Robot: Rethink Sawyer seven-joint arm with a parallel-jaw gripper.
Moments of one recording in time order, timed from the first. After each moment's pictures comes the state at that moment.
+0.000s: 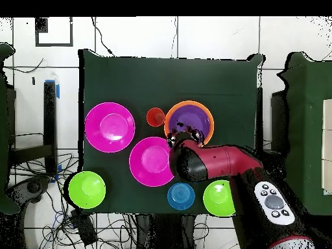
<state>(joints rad) -0.63 -0.76 0.35 1.91 -0.59 0.14 1.74</state>
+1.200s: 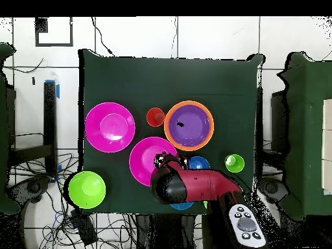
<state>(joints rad) -0.45 -0.81 0.14 2.06 -0.41 0.14 1.90</state>
